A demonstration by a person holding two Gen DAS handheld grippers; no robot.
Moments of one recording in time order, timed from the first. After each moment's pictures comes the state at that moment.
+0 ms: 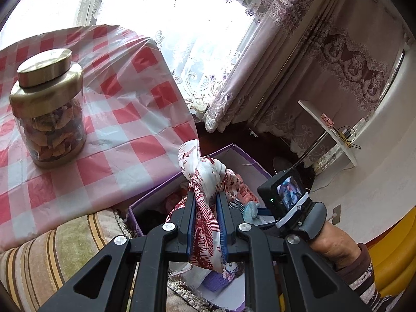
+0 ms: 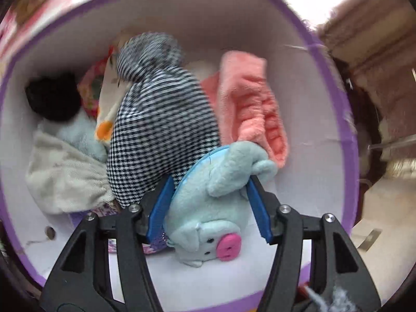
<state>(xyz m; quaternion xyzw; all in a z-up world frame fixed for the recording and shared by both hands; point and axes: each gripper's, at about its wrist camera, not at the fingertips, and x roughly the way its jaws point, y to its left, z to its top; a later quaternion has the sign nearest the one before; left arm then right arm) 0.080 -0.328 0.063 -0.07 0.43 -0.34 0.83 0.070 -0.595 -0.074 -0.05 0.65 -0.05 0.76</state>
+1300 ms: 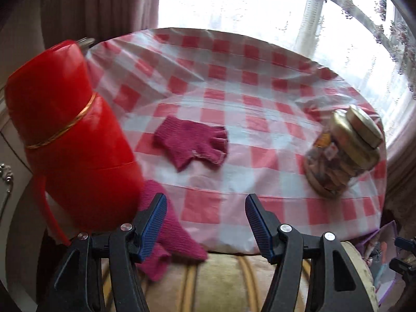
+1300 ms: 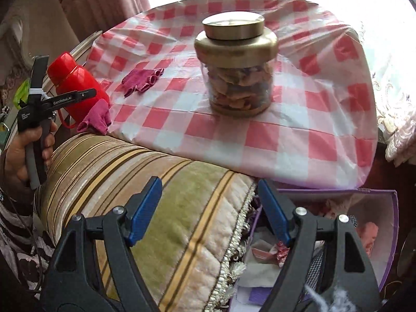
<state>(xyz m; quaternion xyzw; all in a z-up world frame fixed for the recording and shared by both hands) 0.120 0.000 0.060 -0.11 0.42 0.08 0.90 0.105 -0.352 0.063 -0.04 0.48 0.26 0.83</state>
